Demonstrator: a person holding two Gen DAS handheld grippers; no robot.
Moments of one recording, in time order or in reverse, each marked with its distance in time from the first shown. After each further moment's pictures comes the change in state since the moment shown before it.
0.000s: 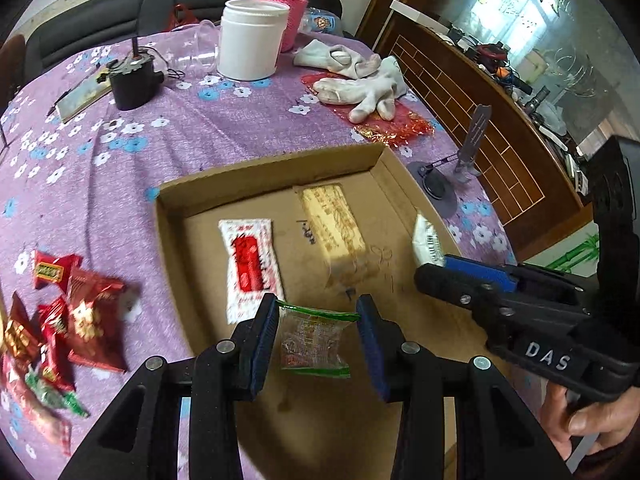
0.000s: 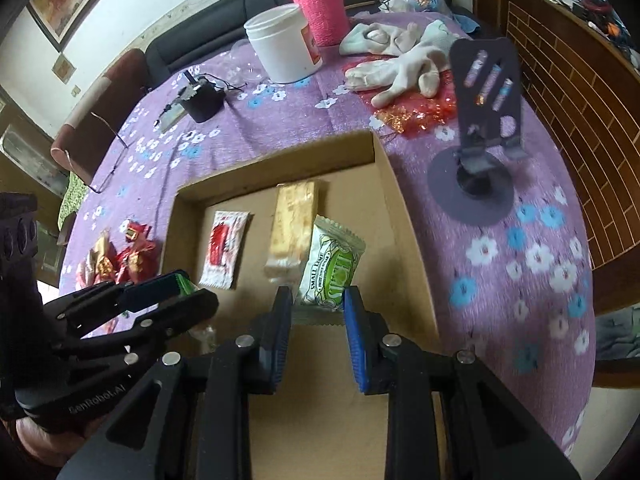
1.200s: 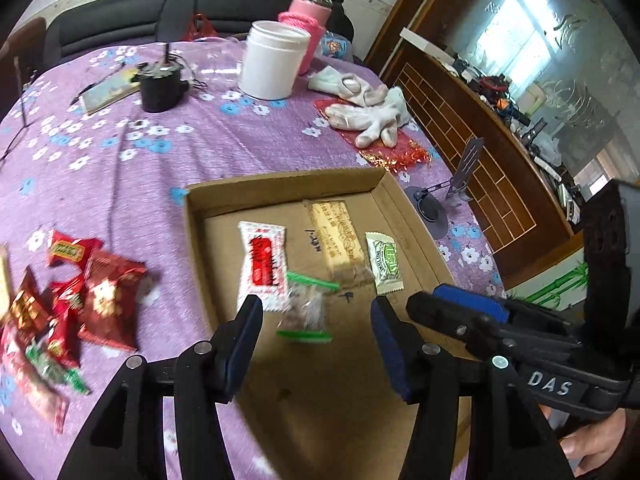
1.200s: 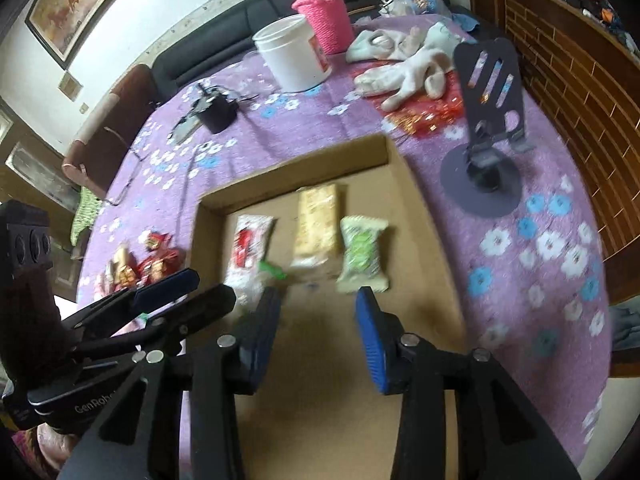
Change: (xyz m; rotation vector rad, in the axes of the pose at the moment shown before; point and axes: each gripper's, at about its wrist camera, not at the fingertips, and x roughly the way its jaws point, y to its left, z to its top) left arm -0.036 0.015 -0.016 -0.083 -0.088 -0.028; right arm -0.017 0.015 -0.017 0.053 -0.031 0.081
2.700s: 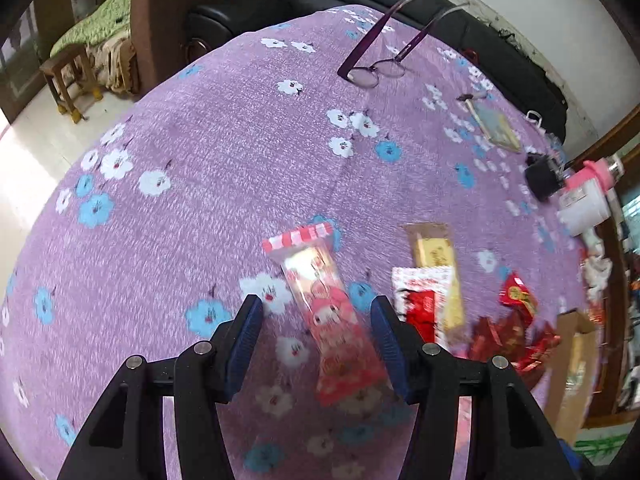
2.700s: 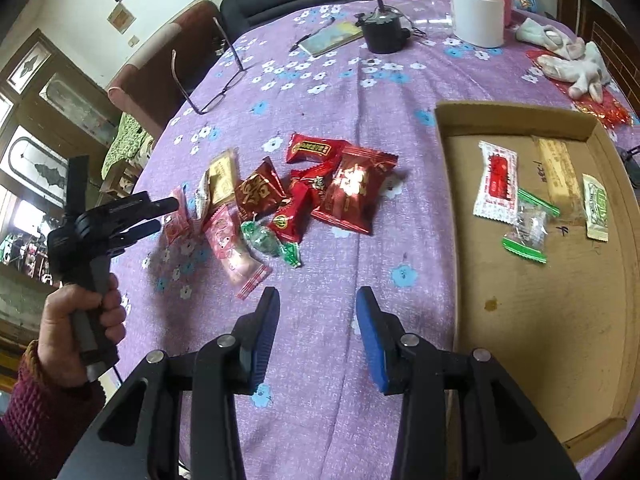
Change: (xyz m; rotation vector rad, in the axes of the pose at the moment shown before) left arm -0.100 0.334 -0.052 -0.566 -0.063 0.403; right arm 0.052 0.186 -0.057 -0.176 0.121 0.068
